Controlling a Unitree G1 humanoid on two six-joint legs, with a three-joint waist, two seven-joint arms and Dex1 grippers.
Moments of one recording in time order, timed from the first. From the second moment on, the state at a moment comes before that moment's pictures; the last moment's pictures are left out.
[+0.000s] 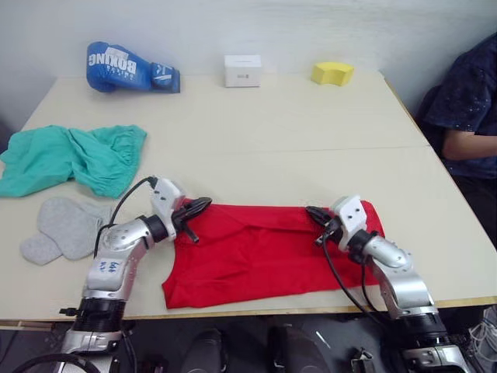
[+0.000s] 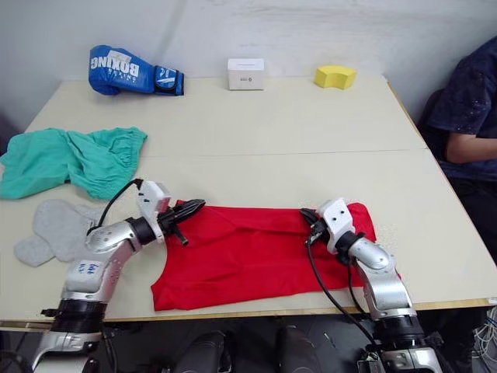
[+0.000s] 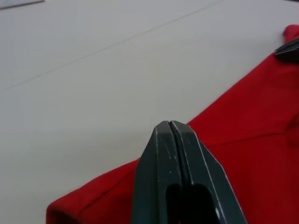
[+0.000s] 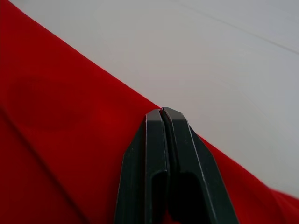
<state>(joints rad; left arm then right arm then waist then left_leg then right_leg) -0.31 0.44 0.06 0.02 -0.27 0.32 -0.61 -0.22 -0.41 -0.01 0.12 0.15 0.05 0.56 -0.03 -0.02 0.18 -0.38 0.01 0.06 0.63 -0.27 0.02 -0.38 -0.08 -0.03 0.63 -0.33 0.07</state>
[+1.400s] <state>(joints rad) -0.13 0.62 0.10 -0.26 -0.54 0.19 -1.09 -0.99 -0.84 0.16 1.19 -0.04 -0.07 1.43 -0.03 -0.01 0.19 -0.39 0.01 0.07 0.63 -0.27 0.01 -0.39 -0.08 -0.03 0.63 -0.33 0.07</state>
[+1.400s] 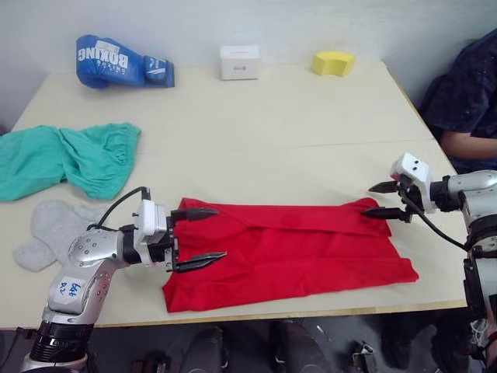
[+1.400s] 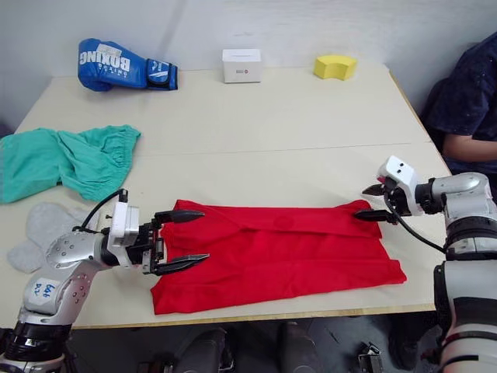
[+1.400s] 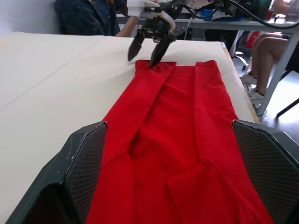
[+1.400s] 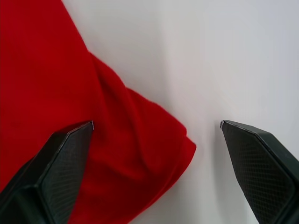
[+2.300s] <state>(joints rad) -0.10 0.52 0.18 -0.27 -0.48 0.18 -0.76 -1.18 -0.71 0.15 1.31 -0.23 -0.14 0.89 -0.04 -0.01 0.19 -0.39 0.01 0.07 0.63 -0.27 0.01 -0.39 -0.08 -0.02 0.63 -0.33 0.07</state>
